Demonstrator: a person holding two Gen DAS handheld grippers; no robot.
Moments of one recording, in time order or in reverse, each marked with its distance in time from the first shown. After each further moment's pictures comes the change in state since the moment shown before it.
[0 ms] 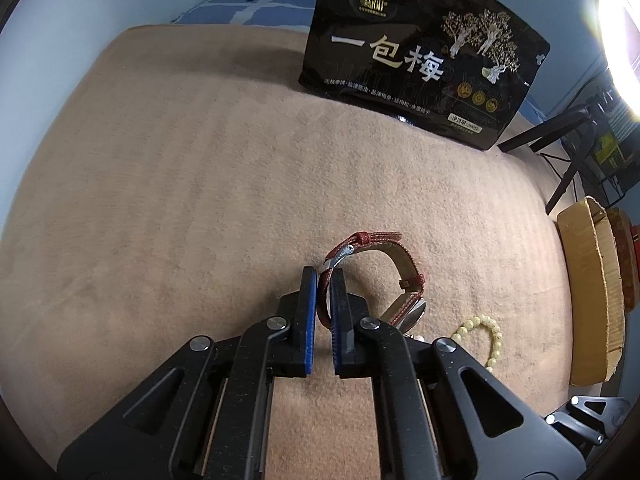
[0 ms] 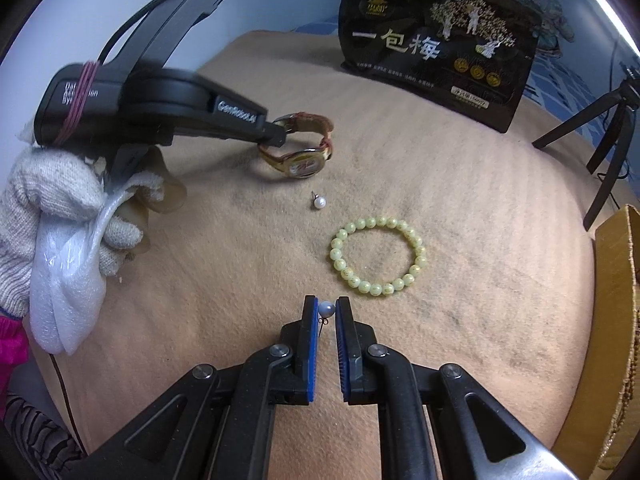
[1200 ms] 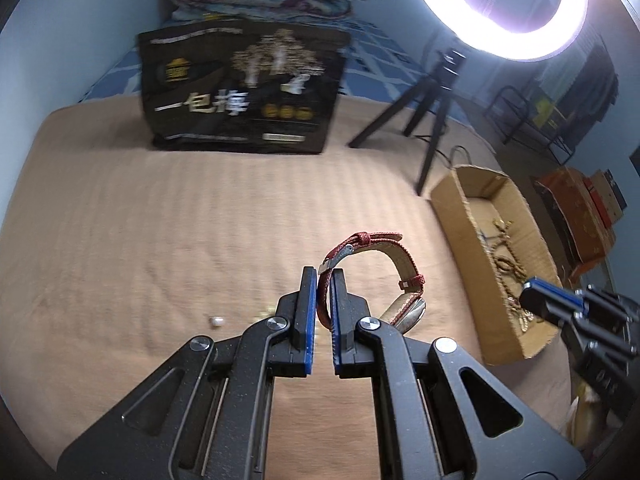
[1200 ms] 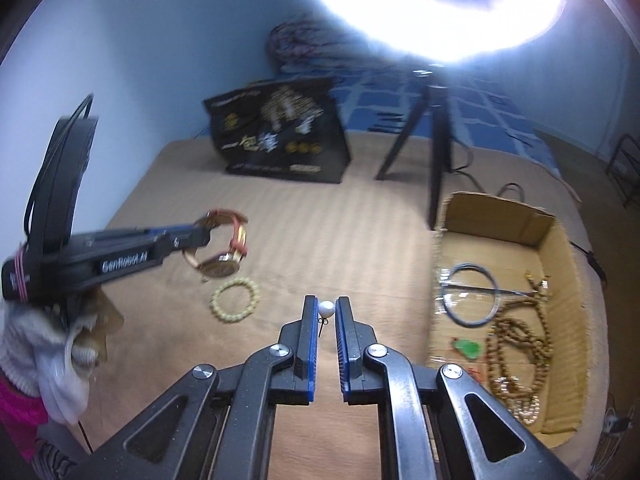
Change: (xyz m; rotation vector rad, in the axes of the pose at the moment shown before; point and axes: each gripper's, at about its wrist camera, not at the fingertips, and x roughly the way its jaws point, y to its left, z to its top) left arm -0.061 -0.144 -0.023 0.201 -0.067 -0.163; right arm -0.126 -0.128 -0.025 0.279 -0.233 -0.110
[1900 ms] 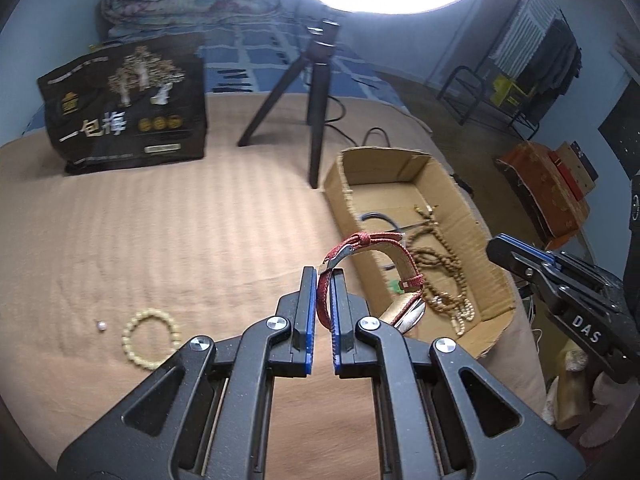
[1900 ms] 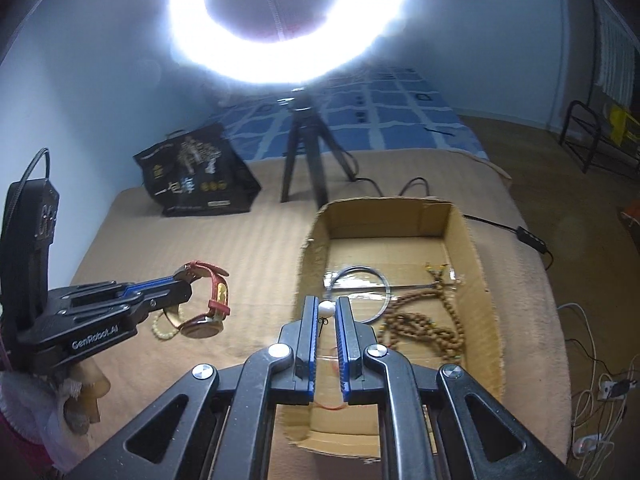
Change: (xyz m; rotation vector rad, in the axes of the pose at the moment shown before) left arm 0.017 -0.110 -0.003 0.093 0.011 -0.110; right arm -0.037 -0.095 -0.010 0.146 -0.072 -0.113
